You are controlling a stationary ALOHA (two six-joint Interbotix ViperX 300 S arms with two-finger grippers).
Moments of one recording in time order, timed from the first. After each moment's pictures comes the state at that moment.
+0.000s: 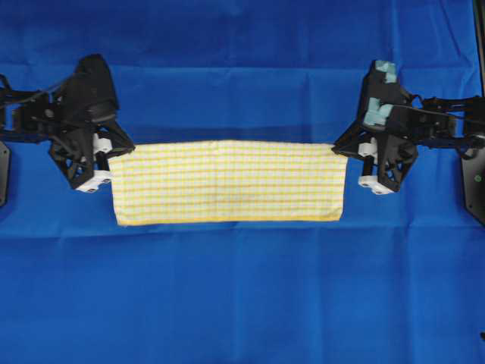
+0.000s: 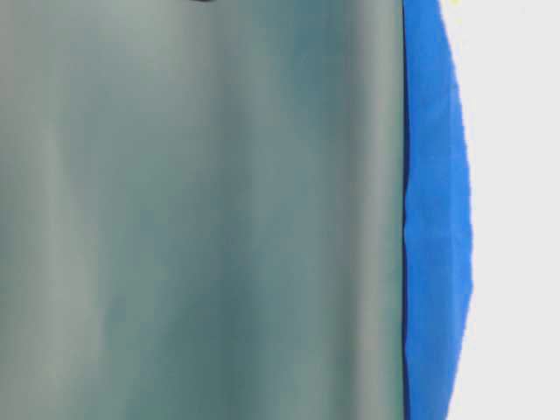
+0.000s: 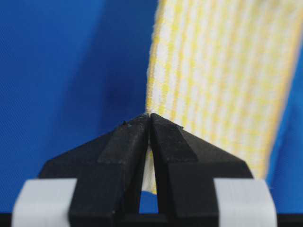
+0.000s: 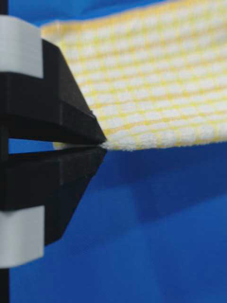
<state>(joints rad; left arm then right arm) 0.14 -0.40 1.00 -0.06 0.31 -0.16 -0.16 -0.36 1.02 0.12 0.15 0.19</state>
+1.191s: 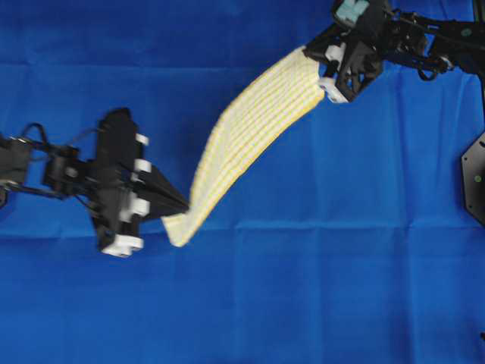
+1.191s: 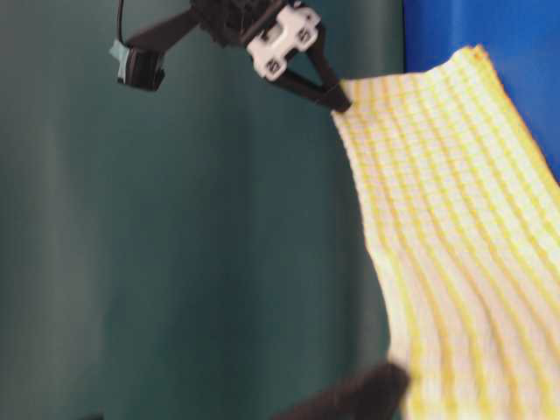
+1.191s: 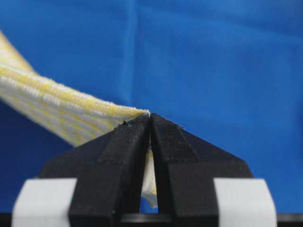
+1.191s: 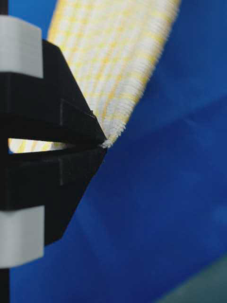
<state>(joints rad) -0.15 -0.22 0.83 -0.06 -0.05 -0.25 -0.49 -0.17 0.76 0.00 0.08 0.18</state>
